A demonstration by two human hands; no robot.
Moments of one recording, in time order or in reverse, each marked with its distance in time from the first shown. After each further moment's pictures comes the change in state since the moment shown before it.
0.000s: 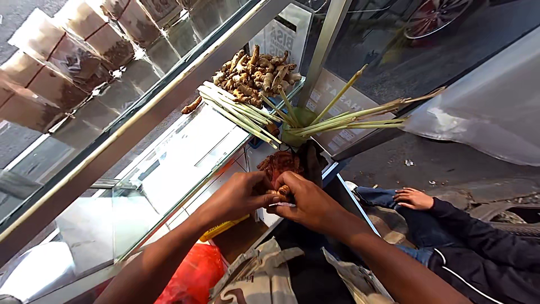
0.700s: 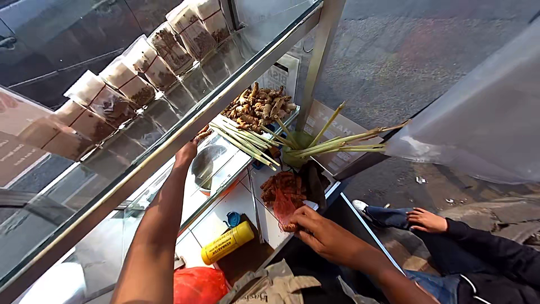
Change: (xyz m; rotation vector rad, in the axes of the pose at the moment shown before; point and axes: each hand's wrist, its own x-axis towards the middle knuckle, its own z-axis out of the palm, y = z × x) left_hand 0.078 -0.142 -0.208 0.463 0.904 -0.473; right_hand -0.033 0.055 0.008 0.033 -0.112 -0.111
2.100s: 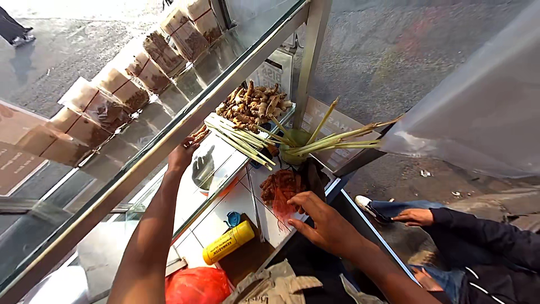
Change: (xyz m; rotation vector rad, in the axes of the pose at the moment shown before) left_hand -0.026 -0.009 -0.013 -0.023 0.014 0.183; right_hand 0.009 0.013 0.005 -0.143 0.413 -0.202
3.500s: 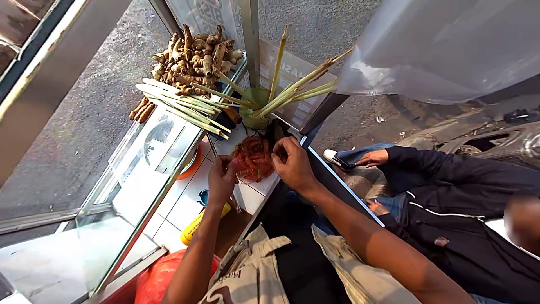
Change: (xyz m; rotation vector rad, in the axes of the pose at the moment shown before) left_hand -0.196 0.131 0.133 -0.760 -0.318 -0.039; right_hand 0.007 0.051 0.023 0.063 0.366 0.432
